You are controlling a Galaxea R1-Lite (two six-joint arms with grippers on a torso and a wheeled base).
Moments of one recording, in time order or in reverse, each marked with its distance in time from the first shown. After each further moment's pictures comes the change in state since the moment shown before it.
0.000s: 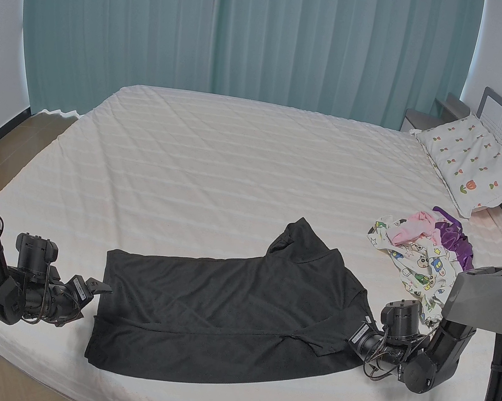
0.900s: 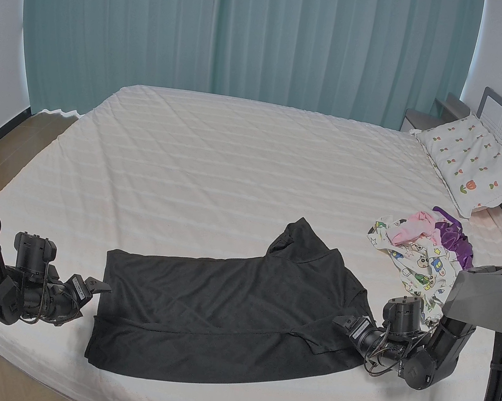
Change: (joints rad) left arm 0.000 -0.018 0.010 0.000 0.000 0.008; right arm -0.020 0.008 -0.025 -0.008 0.051 0.001
